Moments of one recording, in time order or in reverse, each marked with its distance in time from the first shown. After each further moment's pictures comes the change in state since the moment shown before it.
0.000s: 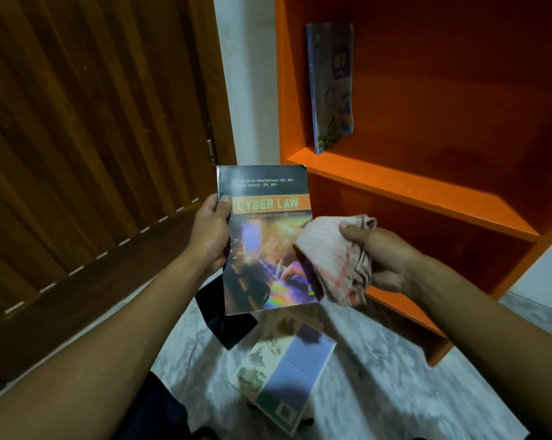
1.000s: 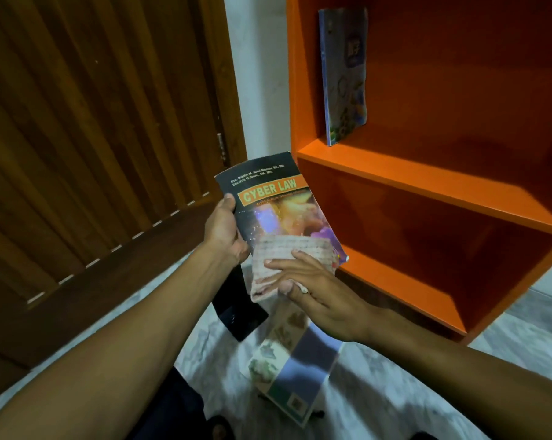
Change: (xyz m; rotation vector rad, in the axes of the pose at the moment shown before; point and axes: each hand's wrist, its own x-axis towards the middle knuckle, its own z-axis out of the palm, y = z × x) left_hand 0.015 -0.015 0.007 -0.583 0.106 -0.363; right_hand -0.003 0.088 0.043 -1.079 -0.465 -0.929
